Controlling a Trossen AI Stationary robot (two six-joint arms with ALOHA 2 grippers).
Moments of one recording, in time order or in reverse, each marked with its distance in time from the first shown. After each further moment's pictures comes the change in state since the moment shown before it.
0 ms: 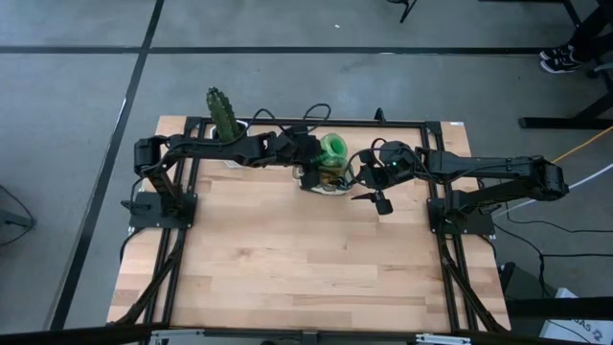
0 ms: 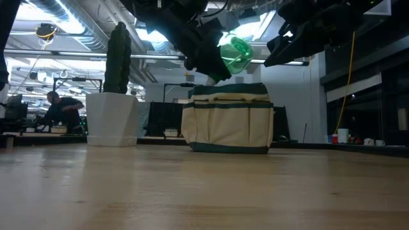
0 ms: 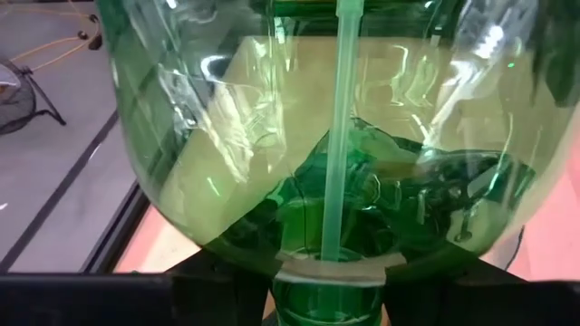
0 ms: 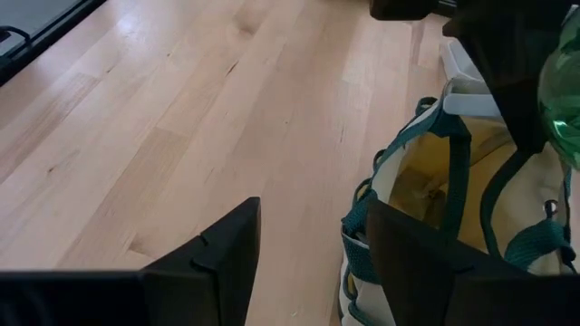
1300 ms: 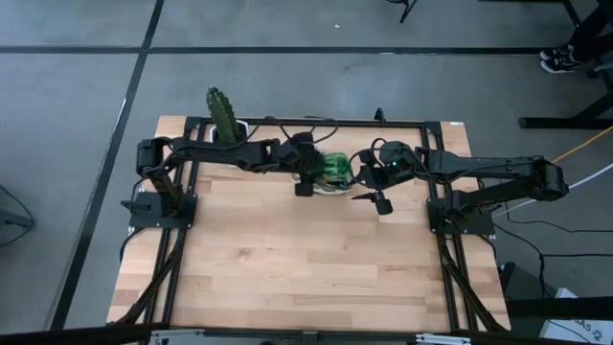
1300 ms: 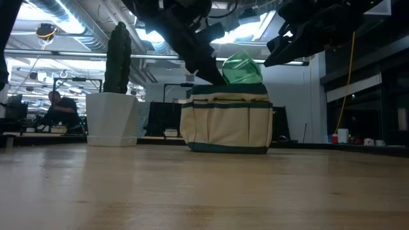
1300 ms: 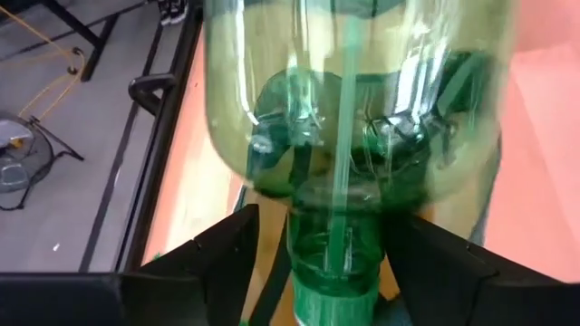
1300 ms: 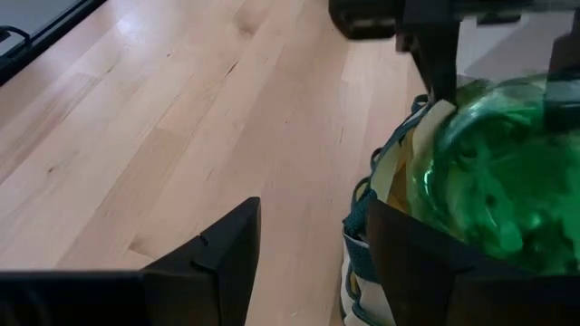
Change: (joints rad) left arm -0.047 0.024 -0.001 -0.070 -0.032 0.248; right arm 0.000 0.000 0.000 0.000 0.000 0.000
